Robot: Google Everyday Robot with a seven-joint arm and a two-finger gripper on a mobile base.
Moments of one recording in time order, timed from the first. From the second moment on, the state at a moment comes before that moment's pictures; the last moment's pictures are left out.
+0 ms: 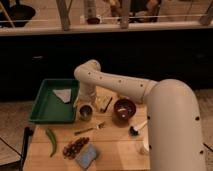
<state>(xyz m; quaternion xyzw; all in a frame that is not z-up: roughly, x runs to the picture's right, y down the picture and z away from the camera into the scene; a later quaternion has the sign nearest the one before) -0.096 0.112 0.811 -0.27 -0.29 -0.55 0.74</state>
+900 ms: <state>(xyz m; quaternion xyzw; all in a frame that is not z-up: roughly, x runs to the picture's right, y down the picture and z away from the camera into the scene) -0.087 0.117 0.825 -0.27 -0.26 -0.49 0.78</state>
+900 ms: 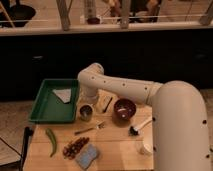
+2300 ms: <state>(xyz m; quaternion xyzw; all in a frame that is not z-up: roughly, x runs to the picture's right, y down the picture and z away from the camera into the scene) -0.091 0.134 0.845 -0.30 -0.24 -0.47 0.79</state>
